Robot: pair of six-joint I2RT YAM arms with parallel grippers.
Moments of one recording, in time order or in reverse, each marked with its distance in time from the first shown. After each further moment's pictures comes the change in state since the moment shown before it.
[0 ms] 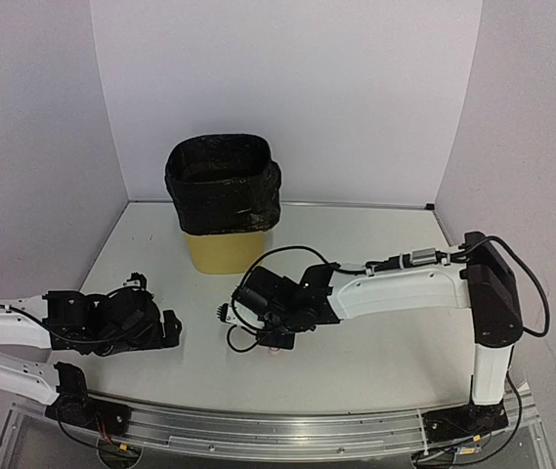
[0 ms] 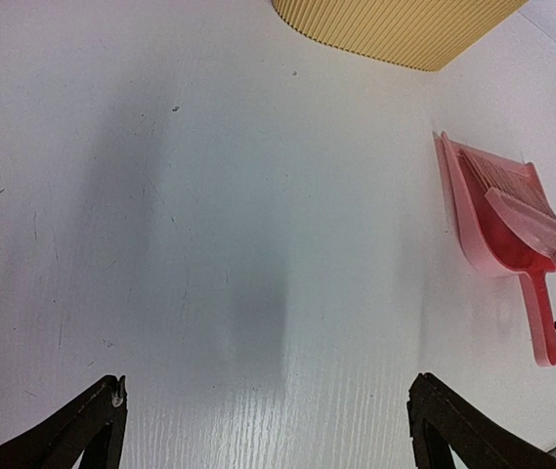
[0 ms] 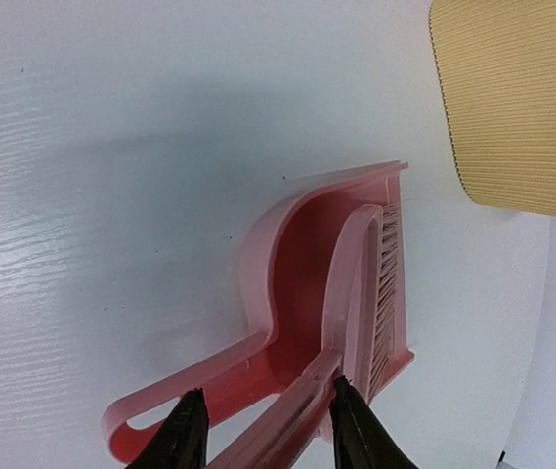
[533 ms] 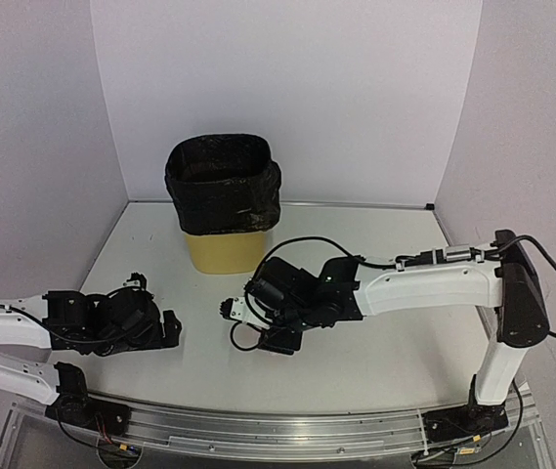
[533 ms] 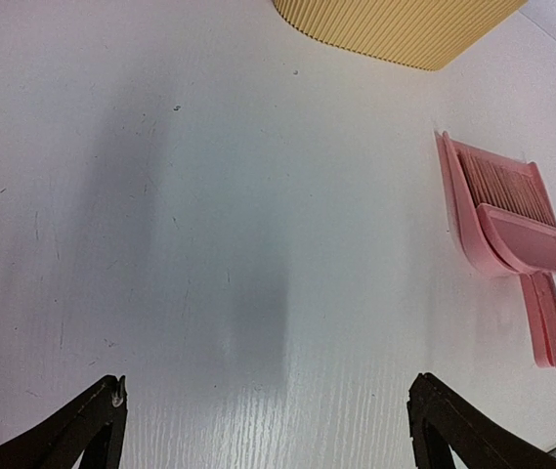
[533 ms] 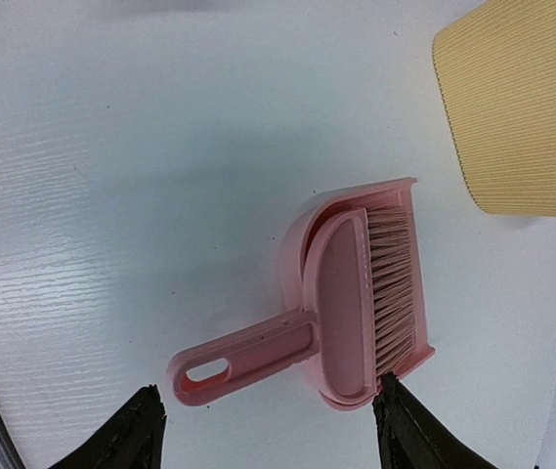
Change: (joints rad) left arm 0.000 0.000 0.000 -0.003 0.000 0.001; right arm 0.014 -0.124 -0.061 -0.001 -0.105 0.051
